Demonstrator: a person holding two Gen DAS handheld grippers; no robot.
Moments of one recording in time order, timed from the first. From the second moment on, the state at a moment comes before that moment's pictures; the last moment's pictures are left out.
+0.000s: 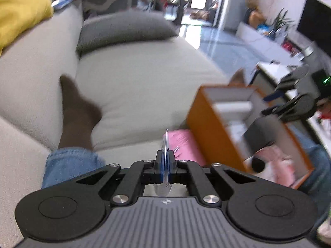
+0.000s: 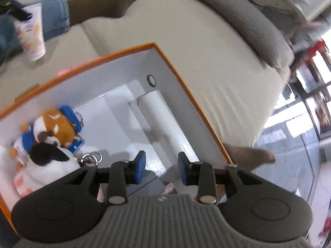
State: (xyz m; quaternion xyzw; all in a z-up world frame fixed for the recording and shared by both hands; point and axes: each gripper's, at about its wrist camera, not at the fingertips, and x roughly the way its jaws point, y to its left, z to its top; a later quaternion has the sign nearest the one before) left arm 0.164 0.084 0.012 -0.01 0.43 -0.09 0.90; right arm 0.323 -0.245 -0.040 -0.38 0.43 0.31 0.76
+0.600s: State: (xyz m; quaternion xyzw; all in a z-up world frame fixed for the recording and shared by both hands) left arm 0.273 -0.097 0.027 0.14 0.37 -0.29 0.87; right arm 0.293 -0.301 -0.023 -0.29 0.42 0.31 0.81
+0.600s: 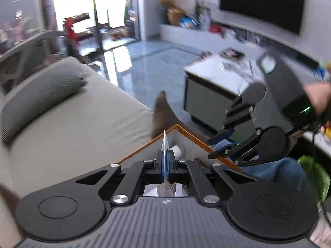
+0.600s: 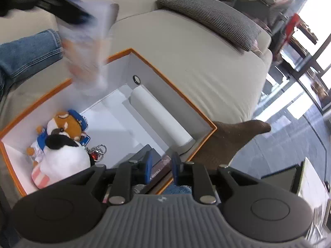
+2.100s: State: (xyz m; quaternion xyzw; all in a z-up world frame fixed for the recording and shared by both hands) left arm 0.288 -0.101 -0.002 0.20 0.38 -0.35 0.83; right arm 0.317 -0.289 -0.034 -0.28 0.46 0.35 0.77
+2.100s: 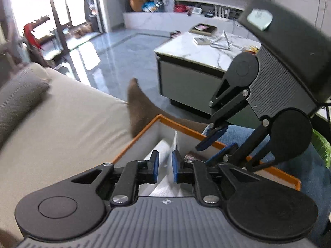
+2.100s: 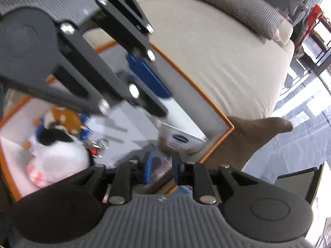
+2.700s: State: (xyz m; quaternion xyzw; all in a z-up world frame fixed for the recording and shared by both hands) left arm 0.165 0.039 -0.007 0.15 0.47 -0.22 0.84; right arm 0.208 -0.156 -0.002 -0.31 0.40 0.46 0.73
